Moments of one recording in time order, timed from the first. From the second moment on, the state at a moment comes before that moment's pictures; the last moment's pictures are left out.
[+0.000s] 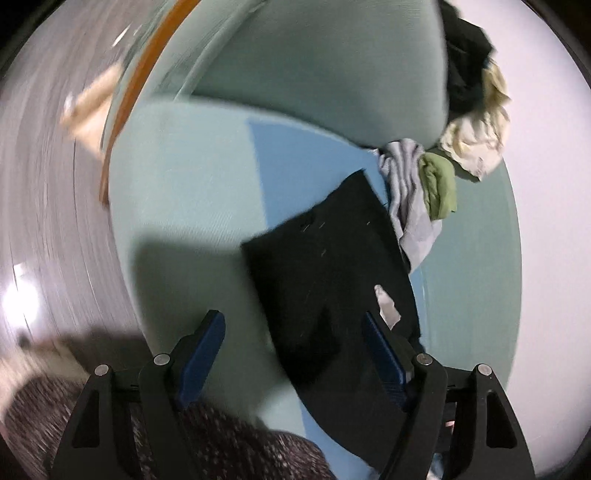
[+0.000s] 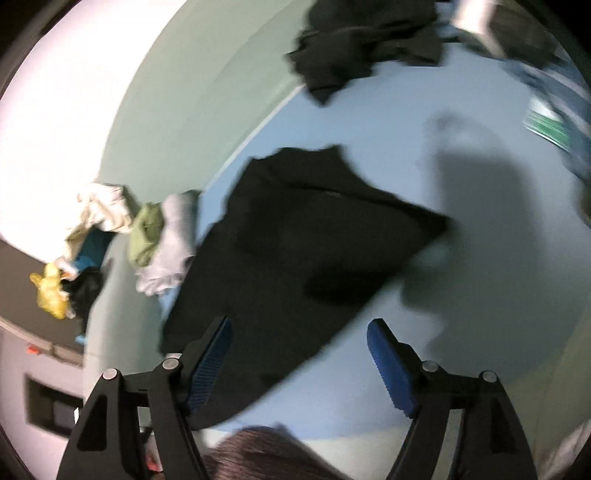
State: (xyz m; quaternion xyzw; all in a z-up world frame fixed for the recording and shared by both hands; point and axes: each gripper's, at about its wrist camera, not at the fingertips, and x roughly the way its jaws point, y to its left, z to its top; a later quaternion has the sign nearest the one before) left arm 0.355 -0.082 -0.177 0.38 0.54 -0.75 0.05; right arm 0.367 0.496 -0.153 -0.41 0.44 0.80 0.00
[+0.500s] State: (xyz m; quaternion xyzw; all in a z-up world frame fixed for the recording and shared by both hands) left arm 0.323 -0.054 -0.173 0.35 0.50 -0.78 0.12; right arm 0.340 0.501 -0.192 -0.39 0.47 0.79 0.09
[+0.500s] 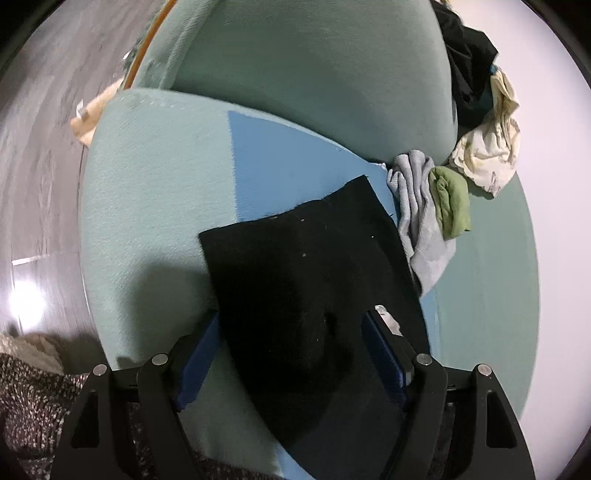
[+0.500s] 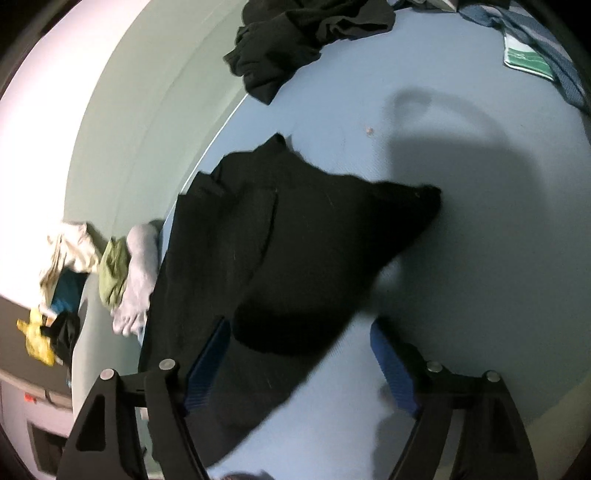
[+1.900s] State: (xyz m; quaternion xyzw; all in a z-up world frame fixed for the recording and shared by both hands) left arm 0.296 -0.097 -0.113 0.45 0.60 -0.66 -0.12; right arm 0.372 0.527 -0.088 -0.36 0.53 0.76 0.07
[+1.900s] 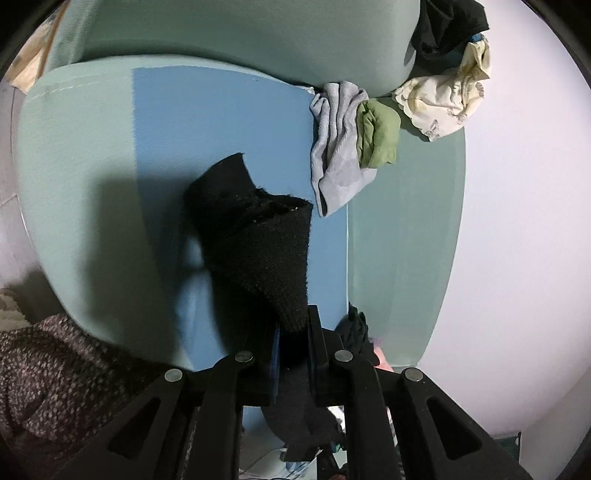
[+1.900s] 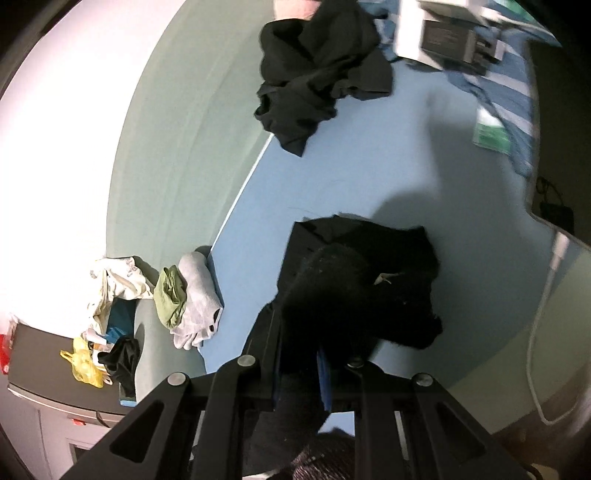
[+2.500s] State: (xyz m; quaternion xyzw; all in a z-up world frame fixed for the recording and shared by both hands) left arm 0.181 -0.080 -0.167 0.39 0.59 -0.71 -0.03; right arm 0.190 0.537 -0.133 -0.37 0.48 0.79 0.09
